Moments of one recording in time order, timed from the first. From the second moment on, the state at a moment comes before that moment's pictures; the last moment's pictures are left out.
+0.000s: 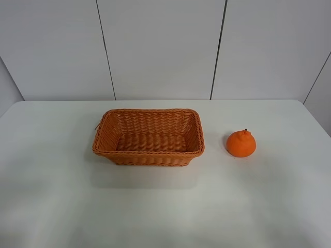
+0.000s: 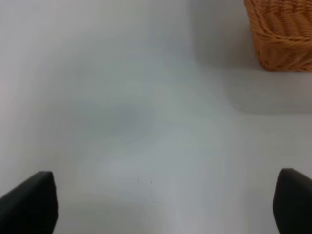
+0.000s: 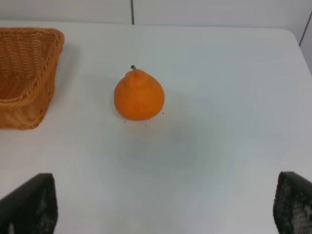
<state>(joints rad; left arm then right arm) -0.03 -0.01 -0.49 0.03 1.06 0.01 0.03 0.00 -0.50 0.03 1.02 0.01</state>
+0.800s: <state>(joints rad) -0.03 -0.01 -0.49 0.03 1.06 0.01 0.03 0.60 -0.73 0.07 1.02 0.01</state>
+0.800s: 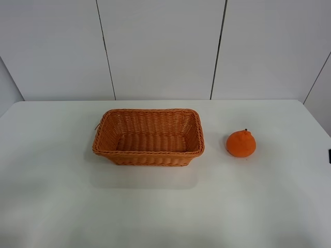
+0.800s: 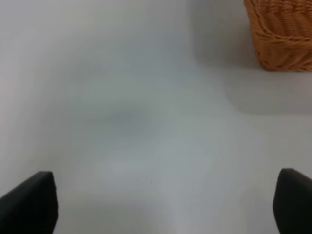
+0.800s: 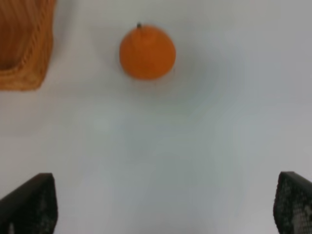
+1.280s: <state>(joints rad) -0.03 -0.01 -0.49 0.03 1.06 0.01 0.03 1.50 -1.17 0.07 1.00 0.01</state>
